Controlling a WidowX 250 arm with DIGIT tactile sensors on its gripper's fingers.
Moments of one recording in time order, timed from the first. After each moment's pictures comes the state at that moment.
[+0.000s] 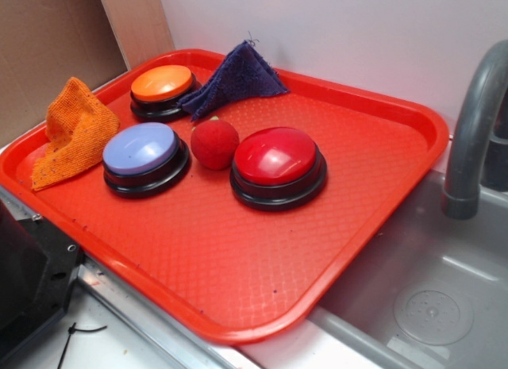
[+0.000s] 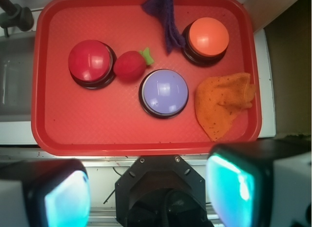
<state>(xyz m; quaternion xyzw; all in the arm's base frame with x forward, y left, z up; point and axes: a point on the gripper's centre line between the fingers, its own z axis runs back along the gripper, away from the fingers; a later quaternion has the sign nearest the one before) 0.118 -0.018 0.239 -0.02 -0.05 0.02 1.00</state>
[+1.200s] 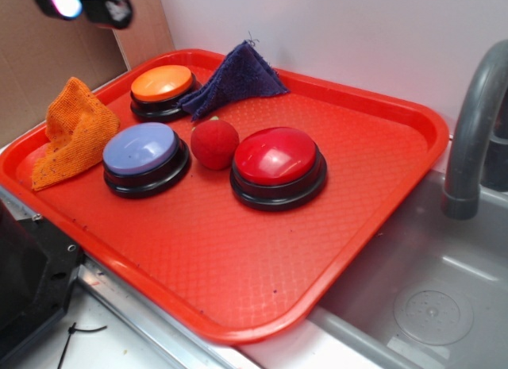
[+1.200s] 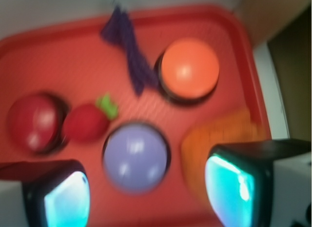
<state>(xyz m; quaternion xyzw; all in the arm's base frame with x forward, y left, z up) 0.211 0.050 0.151 -0.01 -0.09 0.08 0.99</state>
